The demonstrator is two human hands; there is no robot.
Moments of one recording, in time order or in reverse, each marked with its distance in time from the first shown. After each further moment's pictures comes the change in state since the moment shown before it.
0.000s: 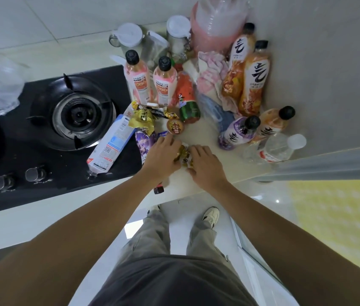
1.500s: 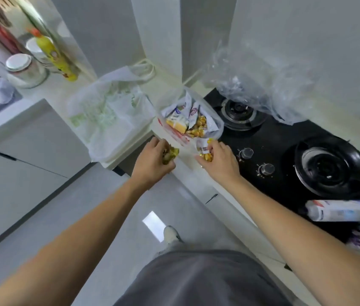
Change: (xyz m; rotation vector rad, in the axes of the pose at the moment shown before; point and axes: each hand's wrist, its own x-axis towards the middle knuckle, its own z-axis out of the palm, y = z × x) left_hand -0.578 -0.283 -0.063 -0.282 0.699 -1.054; right_hand -0.018 -0.586 0.047 0.207 -0.166 -0.713
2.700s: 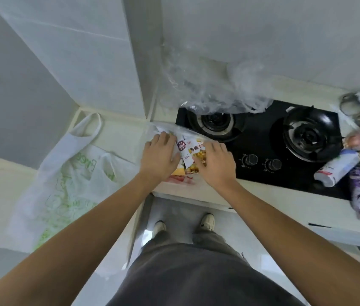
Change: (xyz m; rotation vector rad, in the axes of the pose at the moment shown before) left_hand 0.270 -0.060 -0.002 0.221 -0.242 0.597; right_hand 0.145 -0.072 0.045 -0.372 0.245 0.472
